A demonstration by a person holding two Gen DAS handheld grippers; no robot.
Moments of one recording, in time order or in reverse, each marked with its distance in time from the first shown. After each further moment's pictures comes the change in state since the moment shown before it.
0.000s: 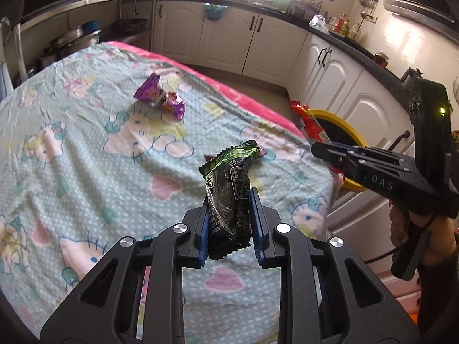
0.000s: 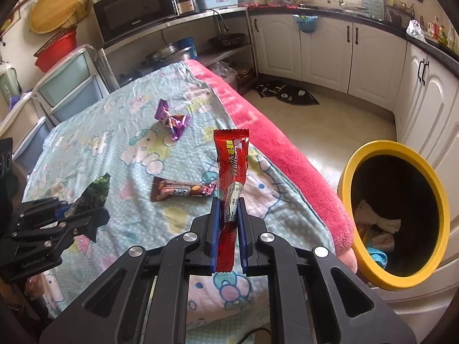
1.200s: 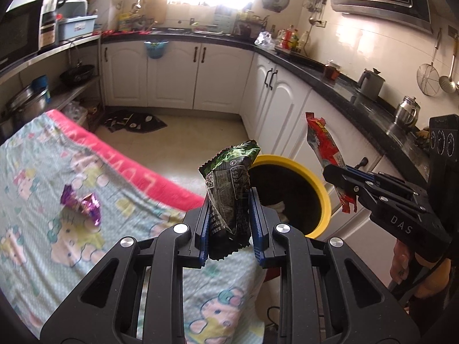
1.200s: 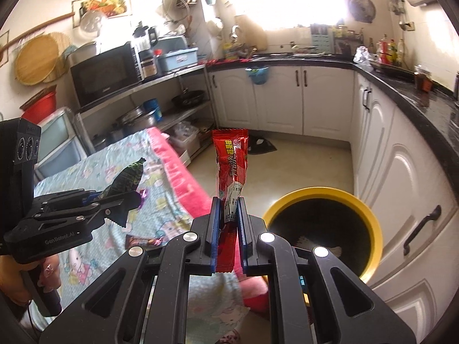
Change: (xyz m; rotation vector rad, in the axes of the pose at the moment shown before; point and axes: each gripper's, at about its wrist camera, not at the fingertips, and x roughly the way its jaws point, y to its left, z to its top) left arm 0.012 -0.112 0.098 0.181 -0.119 -0.158; right arm -0.124 -0.078 0.017 0.112 -0.272 -0.156
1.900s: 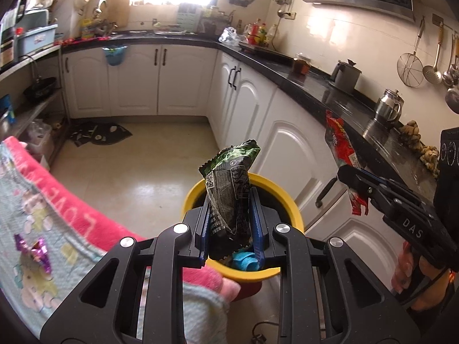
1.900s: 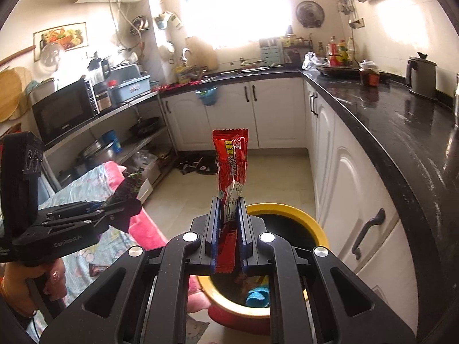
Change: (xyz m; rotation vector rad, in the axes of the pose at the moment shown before) left arm 0.068 -0.061 0.045 0.072 0.021 -0.138; right arm -0.034 -0.078 0.006 0.129 -0.099 -0.180
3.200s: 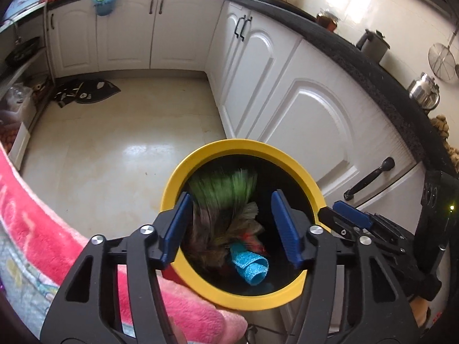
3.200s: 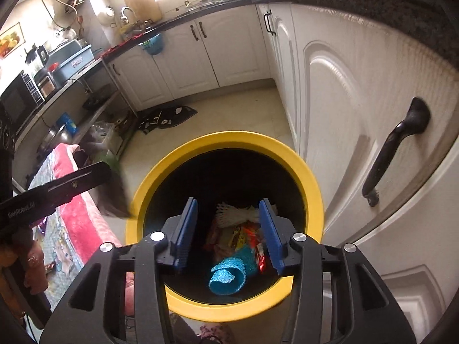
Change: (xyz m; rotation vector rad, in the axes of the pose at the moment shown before) left arm 0.121 0.030 -0.009 -0.081 0.207 -0.026; right arm 0.121 -0.072 -0.060 0.200 0.282 -0.132
